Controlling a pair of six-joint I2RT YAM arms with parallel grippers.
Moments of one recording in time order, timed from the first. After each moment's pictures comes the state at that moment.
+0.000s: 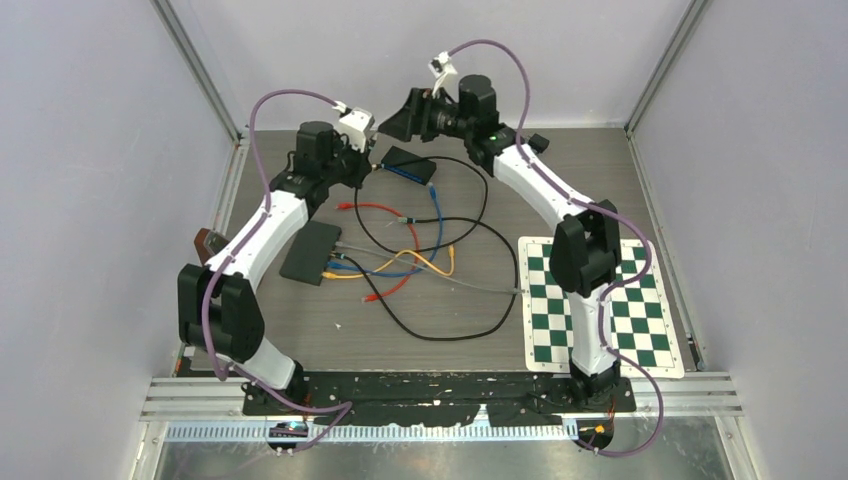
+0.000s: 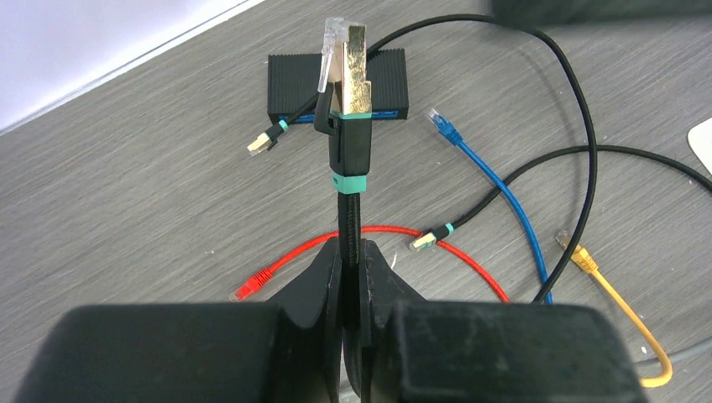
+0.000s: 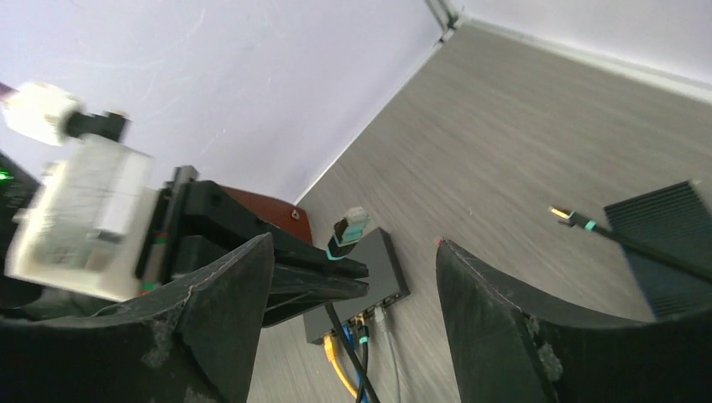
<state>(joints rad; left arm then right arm) -0.28 1.58 1.32 -0.21 0.23 0.14 0.48 2.08 1.96 0.04 -0.60 0.56</state>
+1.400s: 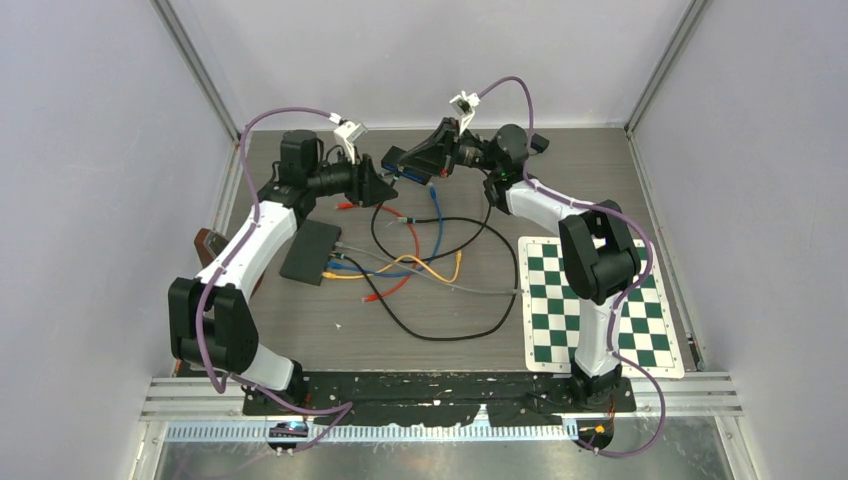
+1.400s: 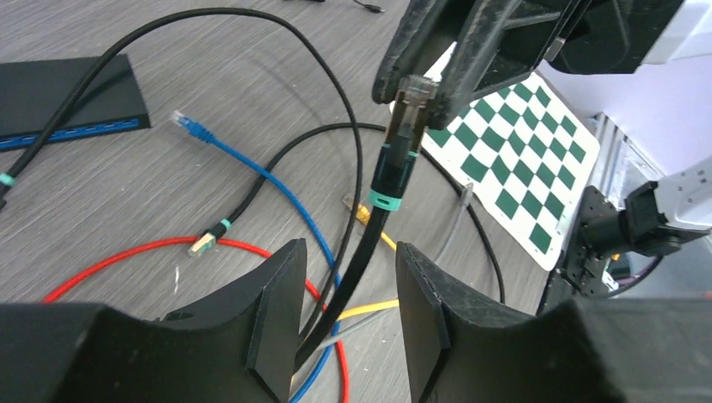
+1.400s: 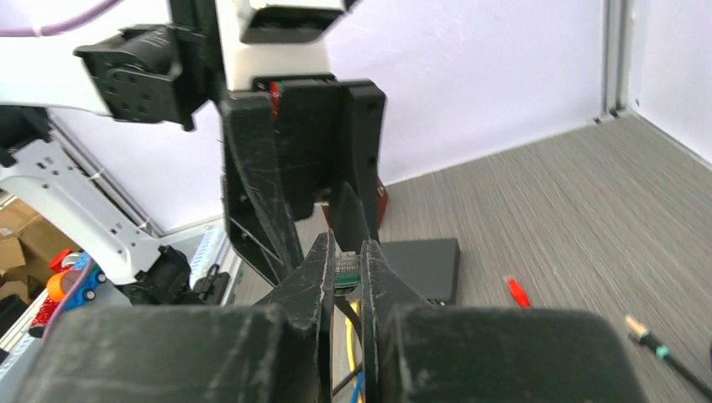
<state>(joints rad) -0.21 1.50 1.21 -0.17 0.83 -0.08 0.44 1.99 1.43 0.98 -1.02 0.69</state>
